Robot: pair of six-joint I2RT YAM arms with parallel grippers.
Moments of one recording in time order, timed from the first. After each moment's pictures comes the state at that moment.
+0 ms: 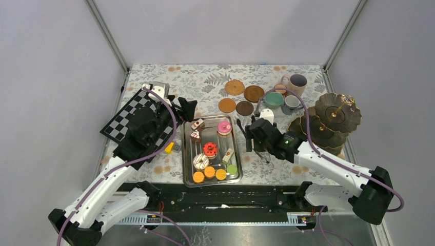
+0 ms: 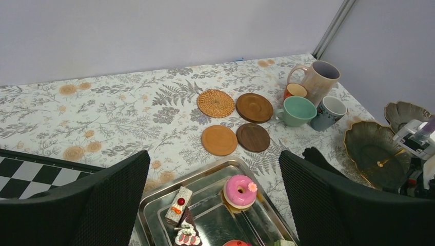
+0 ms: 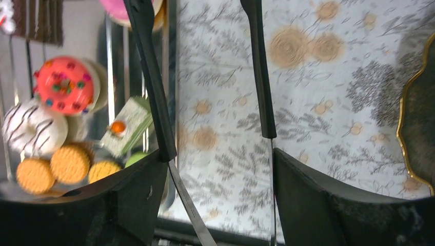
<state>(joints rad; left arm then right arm) -0.57 0.81 0.87 -0.08 -0.15 -0.19 0.86 1.13 0.83 -0.62 0.41 0.61</state>
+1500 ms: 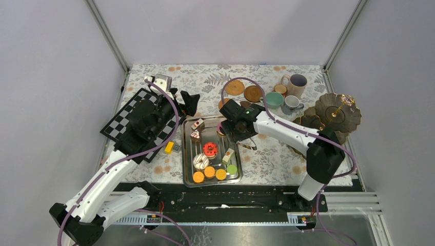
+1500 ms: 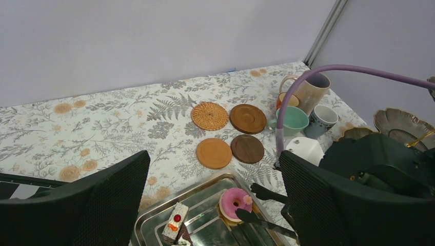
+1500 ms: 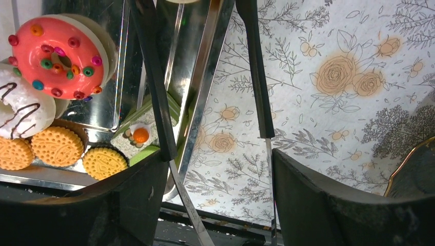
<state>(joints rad) -0.57 0.88 0.97 -0.07 -0.12 -0.17 0.85 1.68 1.35 -0.92 0.21 0.39</state>
